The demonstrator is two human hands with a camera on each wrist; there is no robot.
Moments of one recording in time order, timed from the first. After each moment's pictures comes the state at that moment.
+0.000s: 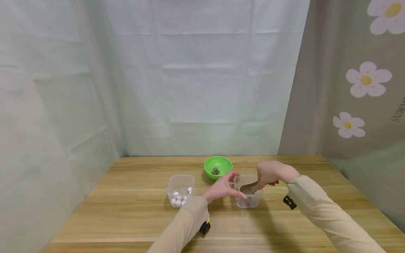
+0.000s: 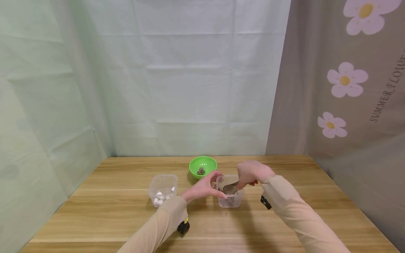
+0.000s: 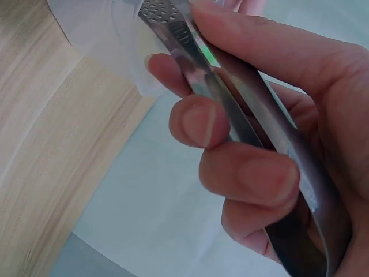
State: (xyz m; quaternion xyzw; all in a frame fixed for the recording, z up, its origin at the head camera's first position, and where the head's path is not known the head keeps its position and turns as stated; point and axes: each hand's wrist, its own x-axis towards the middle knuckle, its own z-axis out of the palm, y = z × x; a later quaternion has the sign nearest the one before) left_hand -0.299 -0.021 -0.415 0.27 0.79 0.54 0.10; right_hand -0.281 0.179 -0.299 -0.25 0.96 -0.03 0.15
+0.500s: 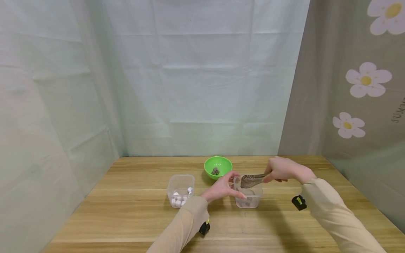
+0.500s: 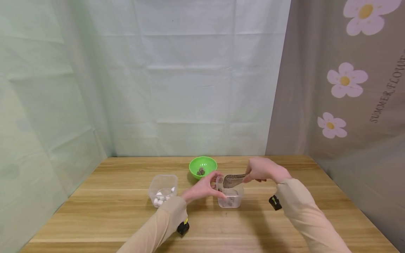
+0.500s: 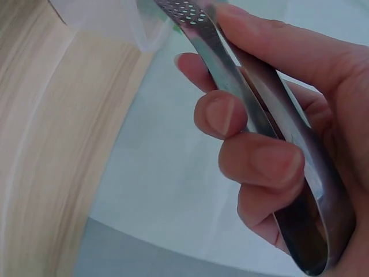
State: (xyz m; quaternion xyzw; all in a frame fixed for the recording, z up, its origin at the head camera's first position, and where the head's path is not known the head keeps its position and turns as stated) left_hand -0.298 -0.020 -0.415 0.27 0.81 0.52 0.09; right_hand -0.286 0.216 -0.297 -0.29 0.94 -0.12 0.11
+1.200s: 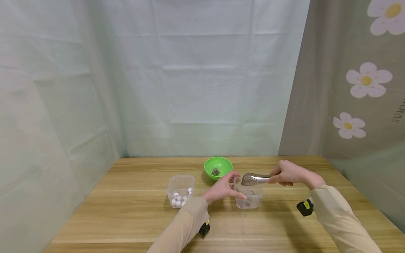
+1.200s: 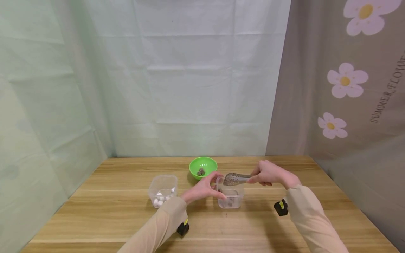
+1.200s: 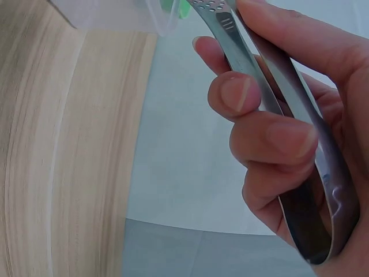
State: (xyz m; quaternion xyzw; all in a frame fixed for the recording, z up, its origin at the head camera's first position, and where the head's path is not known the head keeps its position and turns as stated) left_hand -0.298 -0.020 -0.417 0.27 0.80 0.53 0.08; right_hand -0.289 0.246 -0.317 -0.31 0.90 -0.27 0.13
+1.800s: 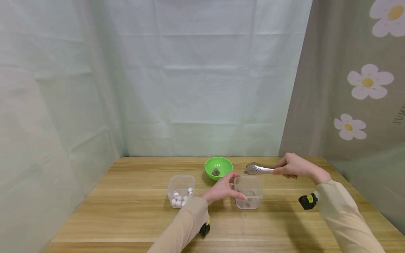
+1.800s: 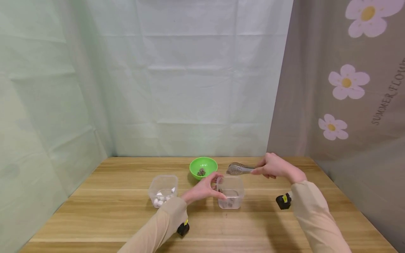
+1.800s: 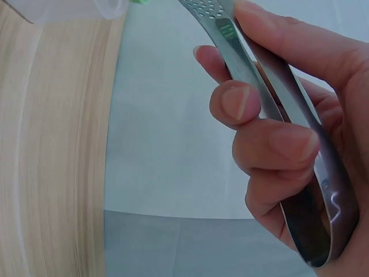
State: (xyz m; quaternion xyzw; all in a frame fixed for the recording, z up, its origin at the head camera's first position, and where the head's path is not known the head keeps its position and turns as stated) left_hand -0.299 -0.020 -0.418 0.27 0.80 0.54 0.09; right_hand -0.293 0.255 -0.295 -0.28 0.92 -0.27 0.09
